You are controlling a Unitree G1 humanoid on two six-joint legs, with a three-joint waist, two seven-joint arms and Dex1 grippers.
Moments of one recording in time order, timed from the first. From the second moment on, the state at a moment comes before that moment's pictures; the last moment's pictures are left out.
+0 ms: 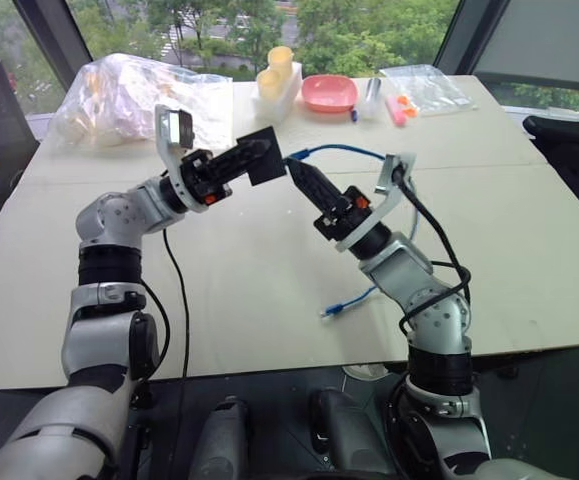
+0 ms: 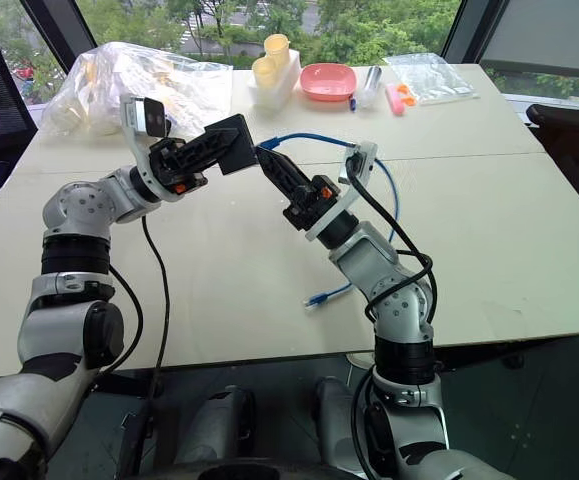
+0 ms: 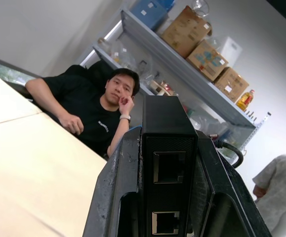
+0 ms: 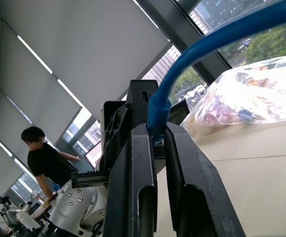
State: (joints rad) left arm -0.94 0.38 0.26 0.55 -0.82 0.96 -1.23; right arm -0.47 0.00 -0.08 -0.27 1.00 0.66 0.29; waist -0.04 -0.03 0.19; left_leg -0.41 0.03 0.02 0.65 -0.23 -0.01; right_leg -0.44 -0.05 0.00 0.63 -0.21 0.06
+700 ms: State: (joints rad) left arm -0.95 0.57 0.29 0.65 -0.77 0.89 -1.26; right arm -0.48 -0.10 -0.26 -0.19 0.96 0.58 0.22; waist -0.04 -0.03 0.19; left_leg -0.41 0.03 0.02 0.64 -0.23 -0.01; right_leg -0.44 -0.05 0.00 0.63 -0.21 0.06
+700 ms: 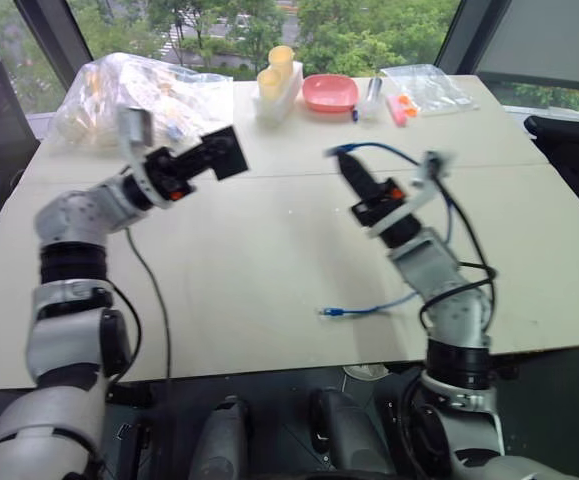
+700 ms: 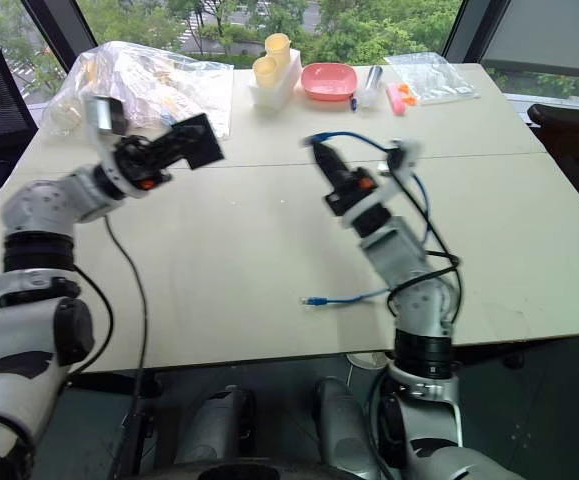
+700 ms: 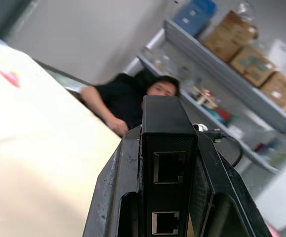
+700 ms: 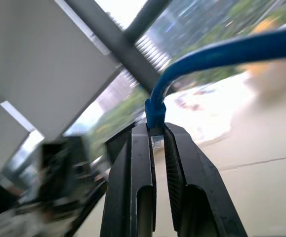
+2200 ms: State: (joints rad) left arm -0.67 0.14 -0.05 0.58 -0.15 -0.06 -0.75; right arm -0.35 -0.37 -0.01 -0.38 0.57 1.01 0.10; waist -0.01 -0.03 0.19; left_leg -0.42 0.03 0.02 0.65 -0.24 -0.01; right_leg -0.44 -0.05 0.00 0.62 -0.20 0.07
